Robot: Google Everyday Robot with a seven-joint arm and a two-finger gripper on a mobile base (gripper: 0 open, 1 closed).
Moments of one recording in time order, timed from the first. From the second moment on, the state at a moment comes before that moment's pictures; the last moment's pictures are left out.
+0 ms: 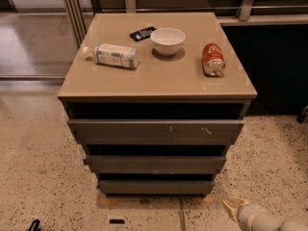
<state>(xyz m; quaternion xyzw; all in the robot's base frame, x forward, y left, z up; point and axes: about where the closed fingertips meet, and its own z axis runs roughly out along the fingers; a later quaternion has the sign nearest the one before) 0.417 -0.276 0.443 -0.18 0.89 0.11 0.41</state>
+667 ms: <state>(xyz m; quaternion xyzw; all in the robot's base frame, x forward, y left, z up) 0.415 -0.274 0.422 -0.16 0.89 0.11 0.42</state>
